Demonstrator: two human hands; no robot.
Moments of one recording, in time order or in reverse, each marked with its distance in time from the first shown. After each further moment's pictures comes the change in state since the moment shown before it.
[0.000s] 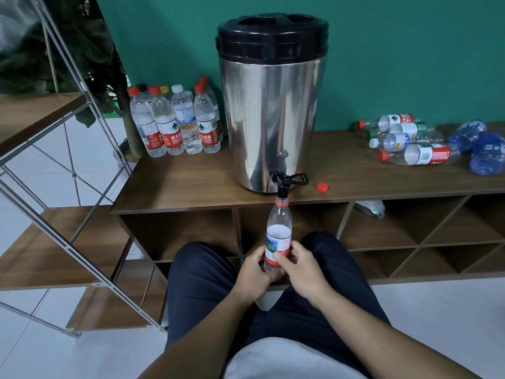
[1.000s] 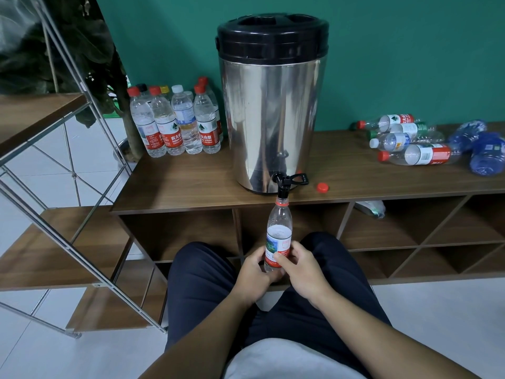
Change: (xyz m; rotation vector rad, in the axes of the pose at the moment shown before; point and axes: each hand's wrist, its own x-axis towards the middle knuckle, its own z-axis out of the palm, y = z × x) left_hand 0.000 -0.001 0.000 -0.026 0.012 0.017; right_hand 0.000 -0.001 0.001 0.017 0.012 -0.005
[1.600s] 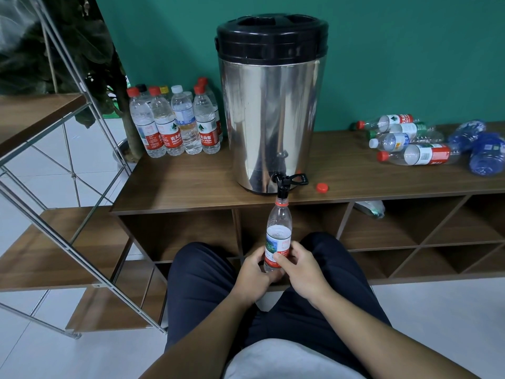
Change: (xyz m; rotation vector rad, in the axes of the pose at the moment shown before) left_hand 0.000 0.000 0.000 -0.003 -0.008 -0.001; right_hand -0.005 -0.007 -0.001 -0.008 -0.002 0.006
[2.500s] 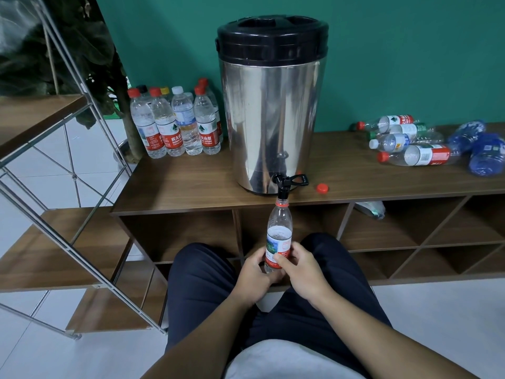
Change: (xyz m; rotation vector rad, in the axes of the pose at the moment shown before) left_hand 0.000 0.000 0.001 -0.015 -0.001 -0.012; right_hand -0.002 -0.002 -0.001 -0.004 0.001 0.004
